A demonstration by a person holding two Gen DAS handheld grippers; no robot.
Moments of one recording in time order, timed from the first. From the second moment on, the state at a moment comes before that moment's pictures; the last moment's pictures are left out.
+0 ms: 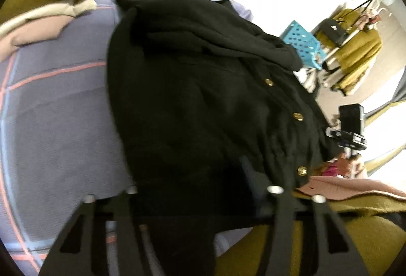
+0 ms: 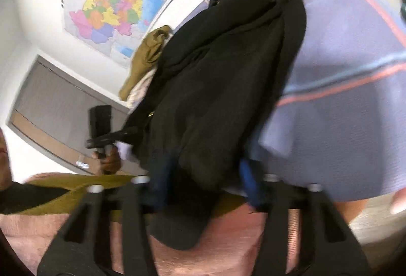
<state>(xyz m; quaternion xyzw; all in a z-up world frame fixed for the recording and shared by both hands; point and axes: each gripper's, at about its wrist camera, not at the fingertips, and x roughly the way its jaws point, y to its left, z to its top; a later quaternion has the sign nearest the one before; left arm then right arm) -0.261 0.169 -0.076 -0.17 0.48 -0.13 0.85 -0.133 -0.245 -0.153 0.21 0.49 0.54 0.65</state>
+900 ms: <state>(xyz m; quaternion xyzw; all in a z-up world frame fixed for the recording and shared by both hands) -0.164 0.212 0.045 -0.26 0.39 -0.13 0.87 -0.005 -0.227 -0.031 0.34 0.35 0.55 0.68</state>
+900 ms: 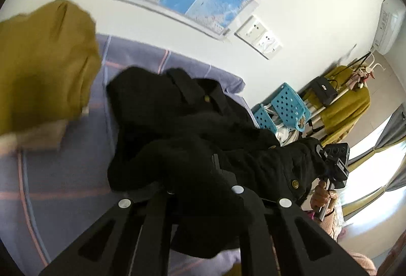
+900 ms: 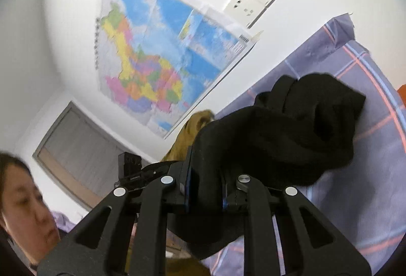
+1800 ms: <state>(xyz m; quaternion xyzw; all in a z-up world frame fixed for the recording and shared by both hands) -0.057 0.214 0.028 -0.17 0.40 -0.15 0.89 0.053 -0.121 -0.040 0.01 0.35 0.43 0.83</state>
